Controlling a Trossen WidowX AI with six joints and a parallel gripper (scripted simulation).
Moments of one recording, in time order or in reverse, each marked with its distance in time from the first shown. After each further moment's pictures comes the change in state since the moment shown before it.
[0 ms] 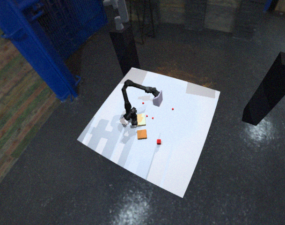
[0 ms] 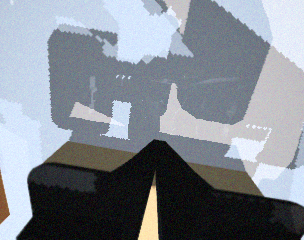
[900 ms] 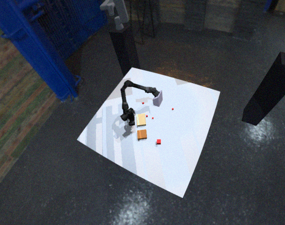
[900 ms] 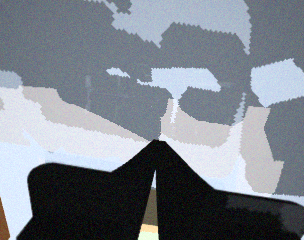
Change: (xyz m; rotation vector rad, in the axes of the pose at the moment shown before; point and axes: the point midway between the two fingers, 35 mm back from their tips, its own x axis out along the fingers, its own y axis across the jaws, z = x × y) arm 0.002 -0.002 0.031 0.007 0.004 -0.011
